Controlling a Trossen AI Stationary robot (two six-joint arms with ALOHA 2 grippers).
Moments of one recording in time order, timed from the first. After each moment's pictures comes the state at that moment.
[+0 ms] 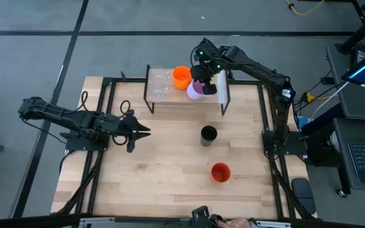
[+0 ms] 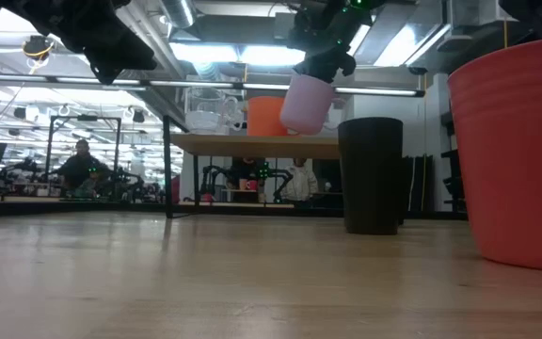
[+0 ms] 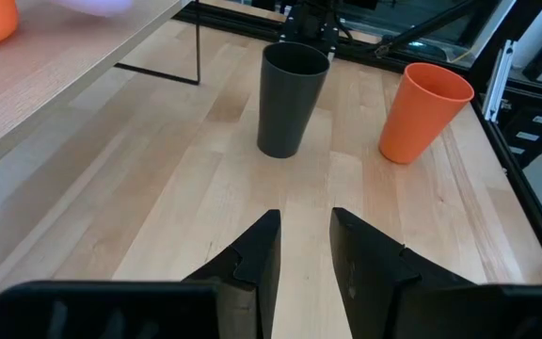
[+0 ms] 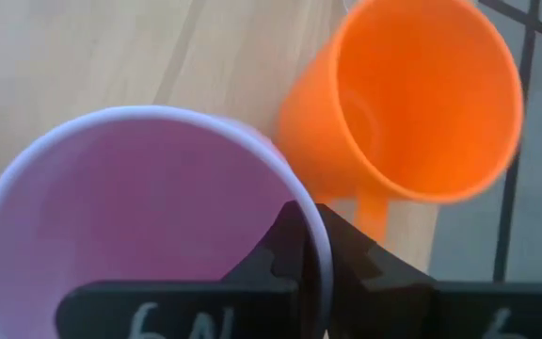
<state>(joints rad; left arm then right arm) -0.19 0.72 0.51 -0.22 -0.27 -0.33 -0.54 1.94 2.02 -1.10 -0.19 -0.85</state>
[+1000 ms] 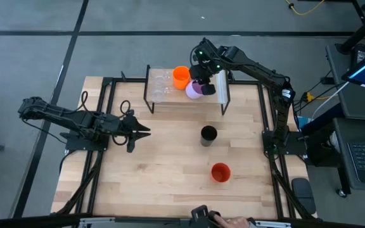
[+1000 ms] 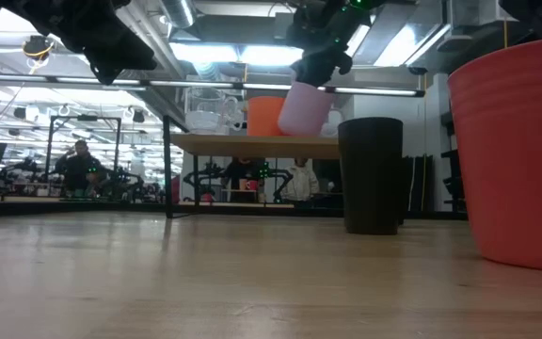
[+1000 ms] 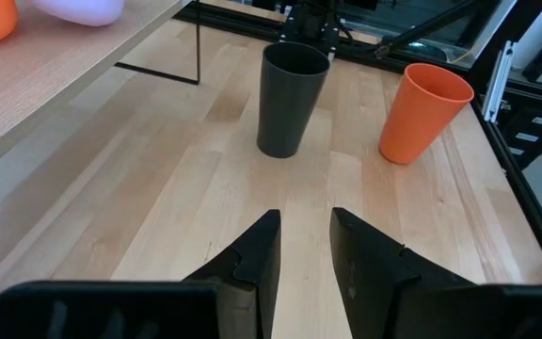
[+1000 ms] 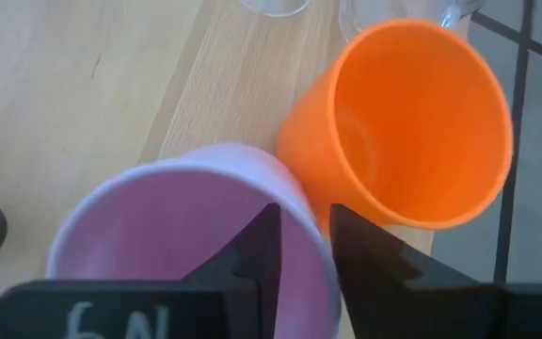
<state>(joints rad) -0.19 0.72 0.51 -0.22 -0.27 -0.34 -0.54 1.94 2.02 -1.06 -0.21 -0.85</state>
